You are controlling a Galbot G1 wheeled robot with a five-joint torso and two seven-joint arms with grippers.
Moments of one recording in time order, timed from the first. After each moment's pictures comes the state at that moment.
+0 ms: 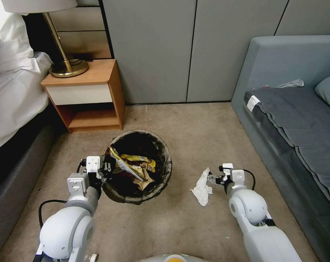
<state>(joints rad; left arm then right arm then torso) 1.55 -1.38 -0.58 -2.32 -0.21 0.64 -0.14 -1.18 1.34 0.35 1.73 0.34 -0.74 0.20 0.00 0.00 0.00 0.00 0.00</state>
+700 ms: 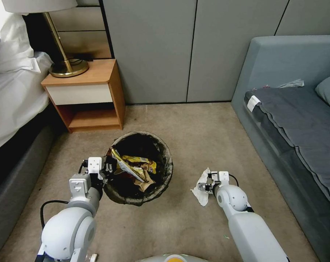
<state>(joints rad) 1.55 -1.38 -0.58 -2.31 -0.21 0.63 -0.14 -1.09 1.39 0.34 1.40 0.36 -0.74 0.20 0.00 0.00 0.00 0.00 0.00</state>
